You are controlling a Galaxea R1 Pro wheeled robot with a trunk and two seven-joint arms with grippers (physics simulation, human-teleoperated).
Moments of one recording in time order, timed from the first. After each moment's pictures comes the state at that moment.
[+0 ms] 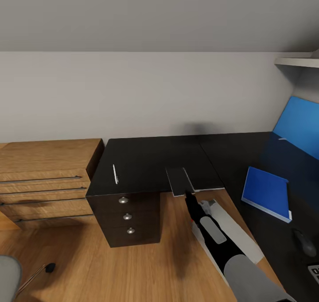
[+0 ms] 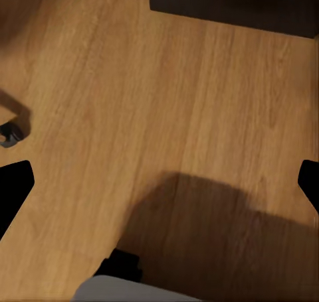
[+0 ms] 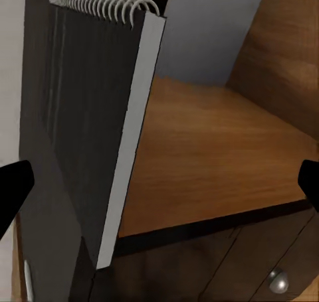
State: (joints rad) left arm 0.08 -0.06 -0.10 -0.86 0.25 -0.09 0.28; right arm -0.67 0.07 0.21 -0.65 -1.37 -0.05 -0.02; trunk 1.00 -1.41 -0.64
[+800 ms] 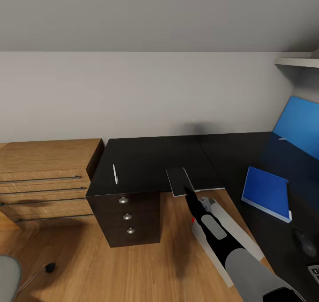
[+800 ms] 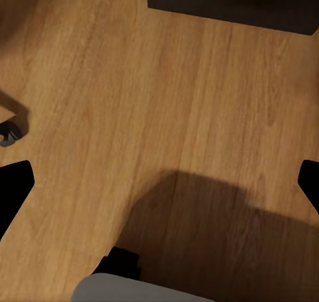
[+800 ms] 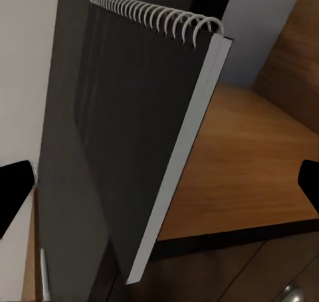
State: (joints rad) left arm 0.08 -0.06 -0.10 -0.85 0.24 -0.09 0.28; right arm -0.72 0.05 0.25 -0.56 -1.38 -0.04 0.11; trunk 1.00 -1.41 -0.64
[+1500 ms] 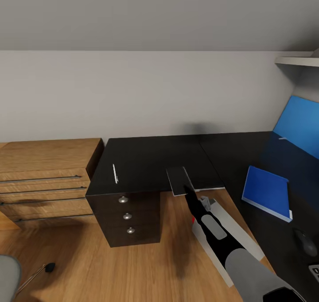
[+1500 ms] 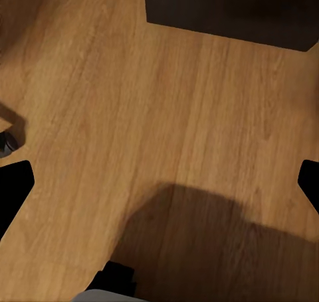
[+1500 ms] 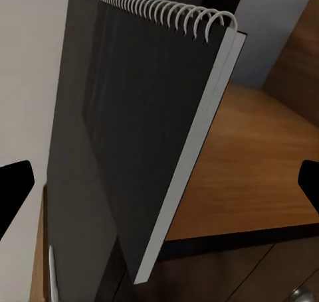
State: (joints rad) left arm 0.08 -0.06 -0.09 -0.89 0.24 -0.09 0.28; right arm -0.72 0.05 0.25 -0.56 -1.38 -0.04 0.14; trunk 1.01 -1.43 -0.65
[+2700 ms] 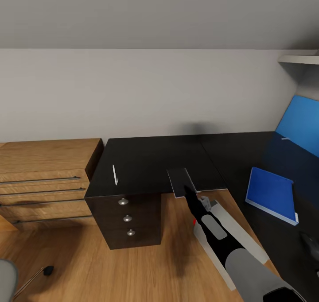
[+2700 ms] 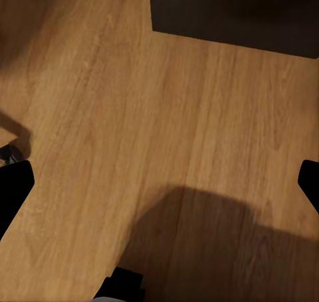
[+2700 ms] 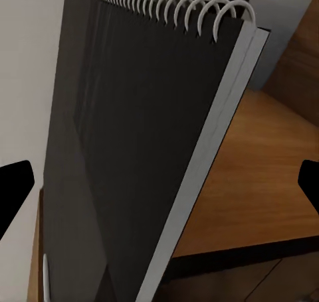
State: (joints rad) left arm 0.08 -0.04 -0.09 -0.89 0.24 -0.09 0.28; right arm -0.72 0.05 0.25 -0.56 -1.38 -0.04 0.14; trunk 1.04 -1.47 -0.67
